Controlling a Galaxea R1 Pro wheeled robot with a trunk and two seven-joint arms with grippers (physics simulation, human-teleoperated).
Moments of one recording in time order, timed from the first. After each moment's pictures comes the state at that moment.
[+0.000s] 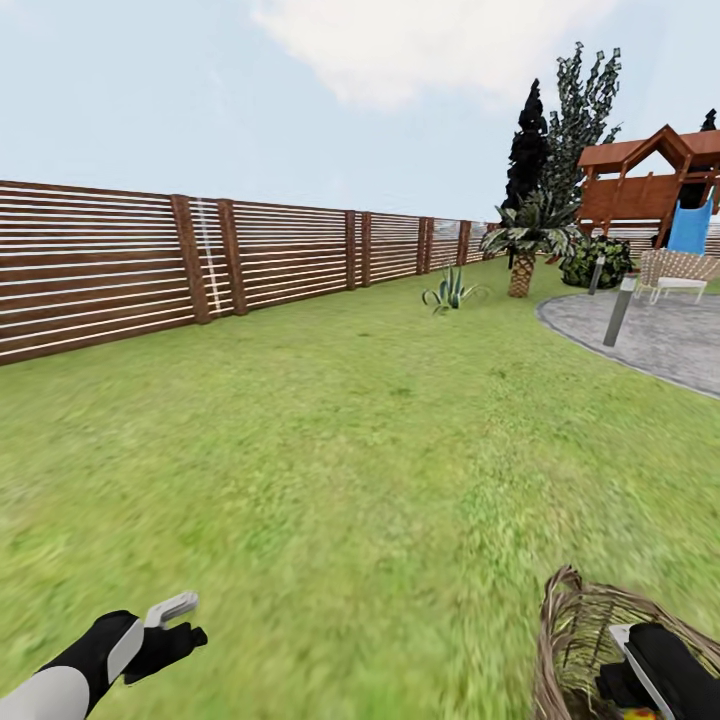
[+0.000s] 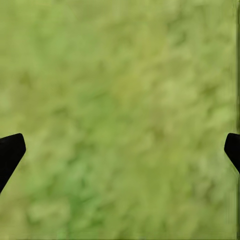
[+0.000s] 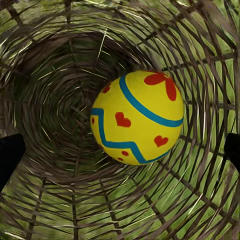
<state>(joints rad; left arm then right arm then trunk) -0.63 0.23 0.18 -0.23 0.17 0.52 -0.16 -0.44 -0.35 -0.02 -0.58 0.10 0.75 0.12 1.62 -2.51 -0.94</state>
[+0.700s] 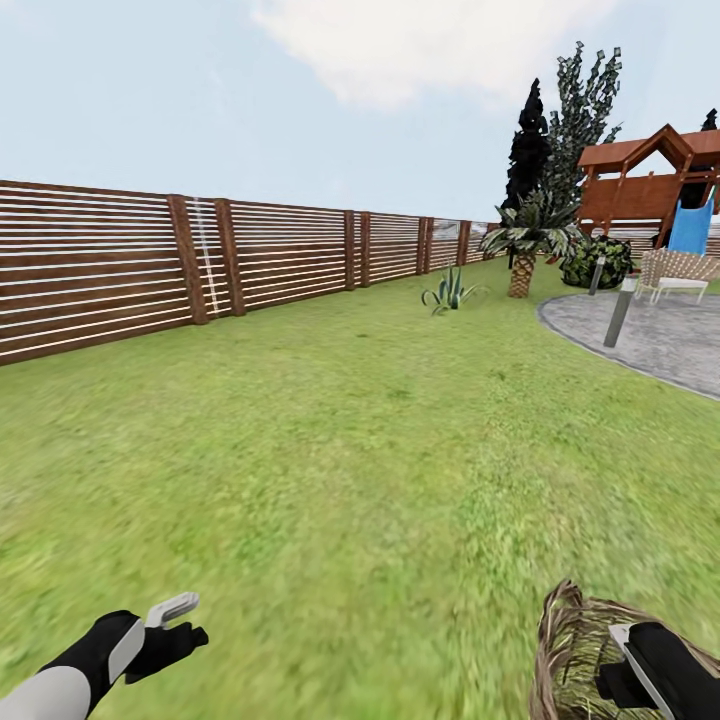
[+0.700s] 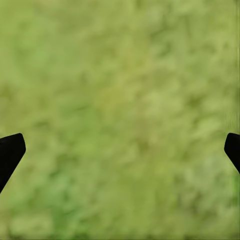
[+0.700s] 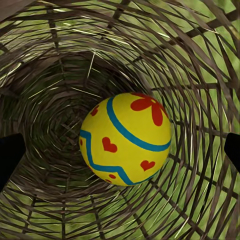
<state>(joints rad) -0.63 0.22 0.18 -0.23 0.17 0.52 -0.16 -0.44 -0.35 -0.01 -0.58 0.10 0.75 0.12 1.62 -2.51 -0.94</state>
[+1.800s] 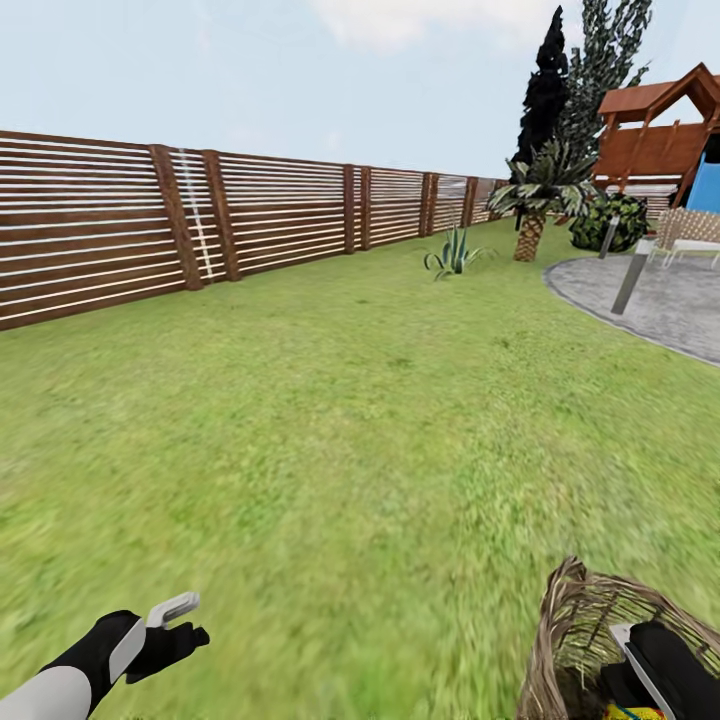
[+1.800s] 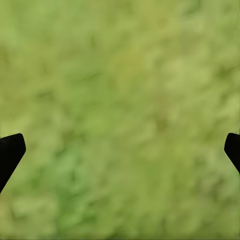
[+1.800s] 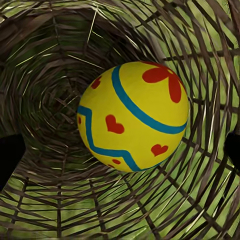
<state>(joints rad) -0.63 0.22 0.18 -0.23 0.17 0.52 -0.16 -0.44 -0.36 -0.02 -0.58 0.10 0.75 0.12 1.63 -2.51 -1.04</state>
